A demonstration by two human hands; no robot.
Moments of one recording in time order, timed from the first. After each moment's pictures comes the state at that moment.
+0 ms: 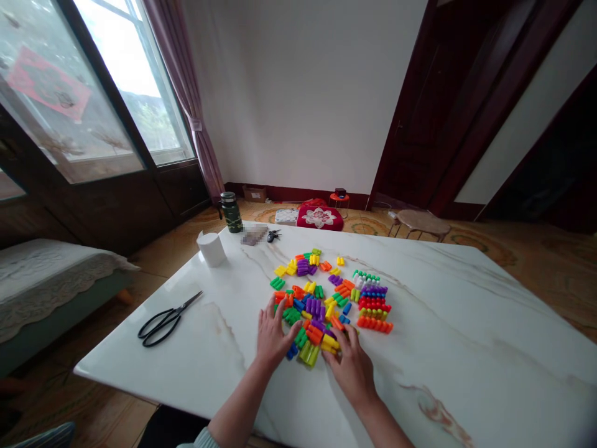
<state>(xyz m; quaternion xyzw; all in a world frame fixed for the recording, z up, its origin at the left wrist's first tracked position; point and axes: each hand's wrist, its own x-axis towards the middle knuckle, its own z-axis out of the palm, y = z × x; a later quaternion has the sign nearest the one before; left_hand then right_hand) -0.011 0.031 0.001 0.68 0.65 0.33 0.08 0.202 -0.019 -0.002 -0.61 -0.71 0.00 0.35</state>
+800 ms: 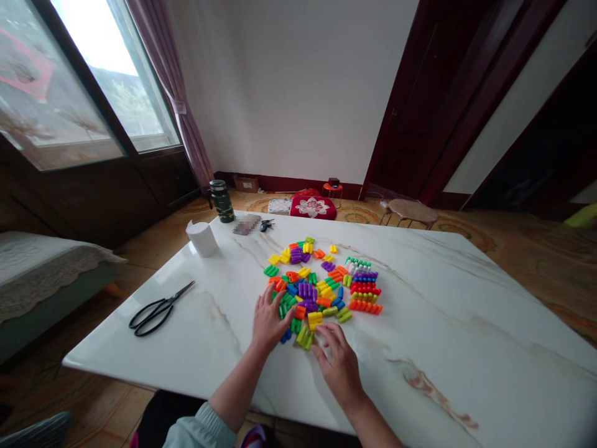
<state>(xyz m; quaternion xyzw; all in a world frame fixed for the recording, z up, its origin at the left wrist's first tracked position) -0.011 0.030 0.008 0.71 0.64 0.29 0.06 0.187 -0.053 0.009 -0.53 -0.72 0.11 0.44</state>
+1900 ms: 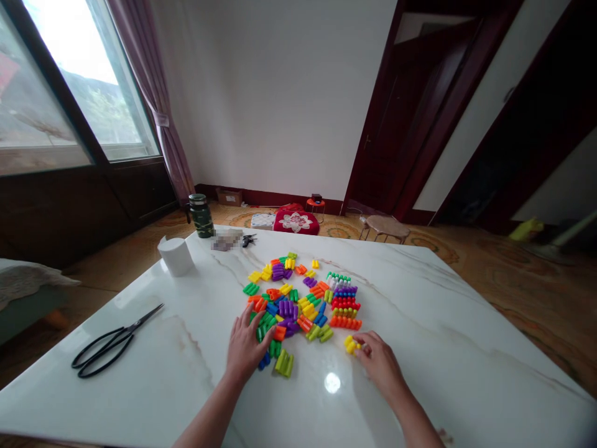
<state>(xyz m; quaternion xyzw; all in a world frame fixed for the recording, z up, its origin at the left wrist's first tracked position) -0.013 0.035 0.000 0.71 0.64 0.28 0.05 0.323 -0.025 0.028 -0.67 -0.64 0.17 0.35</state>
